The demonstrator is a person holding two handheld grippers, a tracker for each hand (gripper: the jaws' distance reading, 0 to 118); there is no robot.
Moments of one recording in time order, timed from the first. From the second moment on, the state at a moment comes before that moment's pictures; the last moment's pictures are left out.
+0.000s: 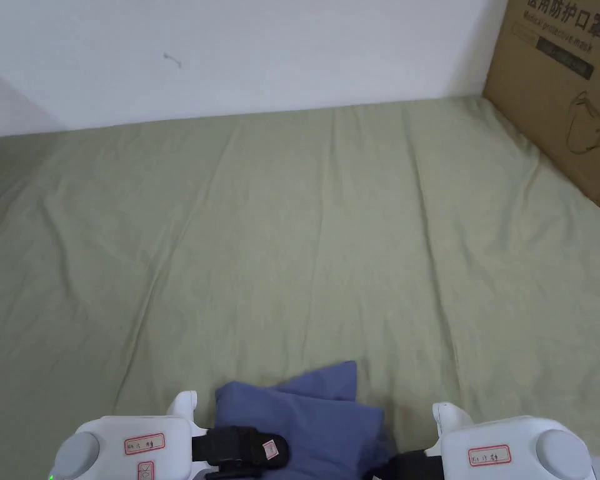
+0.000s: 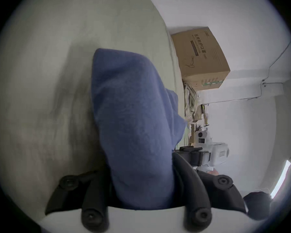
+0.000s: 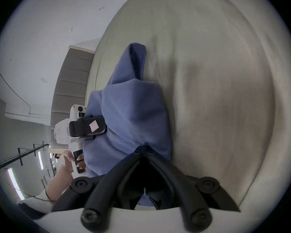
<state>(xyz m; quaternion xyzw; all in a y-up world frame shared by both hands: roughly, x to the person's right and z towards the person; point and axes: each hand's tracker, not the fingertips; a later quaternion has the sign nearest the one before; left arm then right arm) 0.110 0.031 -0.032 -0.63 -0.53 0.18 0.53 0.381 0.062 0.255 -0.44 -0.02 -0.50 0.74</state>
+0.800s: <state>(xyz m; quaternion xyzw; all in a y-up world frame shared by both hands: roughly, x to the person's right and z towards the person) -0.168 0.147 -0.186 -0.57 -0.43 0.10 0.70 0.183 0.185 0.084 -0.45 -0.19 -0.20 0.85</state>
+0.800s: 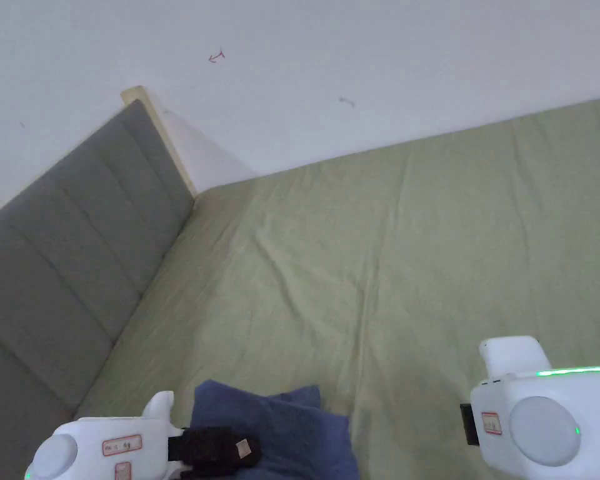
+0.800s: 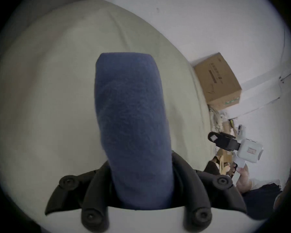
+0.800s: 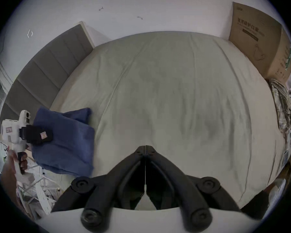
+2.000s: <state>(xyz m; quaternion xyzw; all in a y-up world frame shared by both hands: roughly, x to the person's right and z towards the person) 0.031 0.219 0.032 -0.31 -0.28 -0.09 0.90 0.232 0.232 0.172 -0.34 -0.22 -0.15 0.90</state>
